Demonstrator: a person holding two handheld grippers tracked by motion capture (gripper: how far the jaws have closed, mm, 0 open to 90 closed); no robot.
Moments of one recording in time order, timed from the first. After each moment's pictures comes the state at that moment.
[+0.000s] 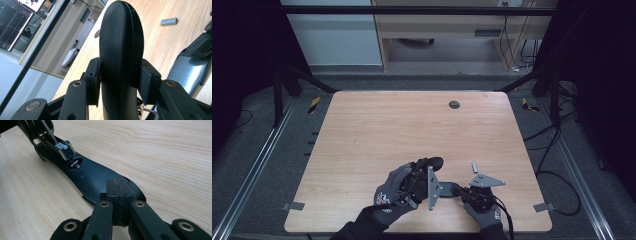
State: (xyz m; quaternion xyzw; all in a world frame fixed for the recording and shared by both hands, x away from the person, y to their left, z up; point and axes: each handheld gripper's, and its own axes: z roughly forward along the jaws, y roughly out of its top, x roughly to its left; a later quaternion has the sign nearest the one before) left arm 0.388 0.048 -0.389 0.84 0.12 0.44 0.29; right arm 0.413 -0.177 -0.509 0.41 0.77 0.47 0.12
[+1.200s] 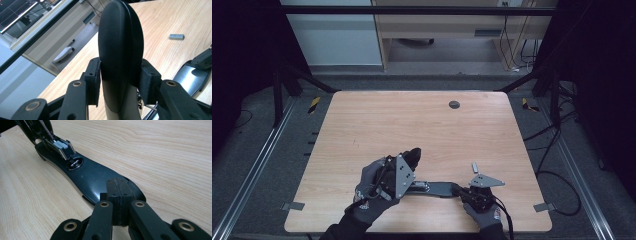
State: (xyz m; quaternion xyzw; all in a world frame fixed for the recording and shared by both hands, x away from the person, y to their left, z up) left arm 0.393 0.102 -0.365 0.81 0.20 0.40 0.37; right arm 0.413 -0.176 -0.509 0.41 0.77 0.47 0.12
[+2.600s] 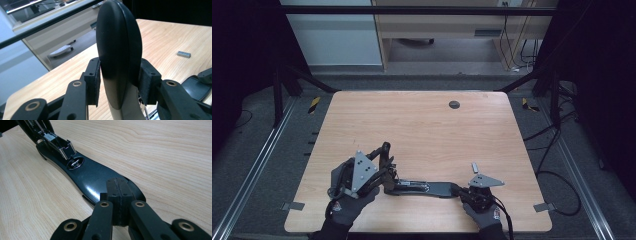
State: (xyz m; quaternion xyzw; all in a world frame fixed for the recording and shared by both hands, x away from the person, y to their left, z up) left arm 0.394 0.175 -0.364 0.76 0.29 0.37 0.46; right arm 0.413 -0.175 -0.510 0.40 0.77 0.48 0.12
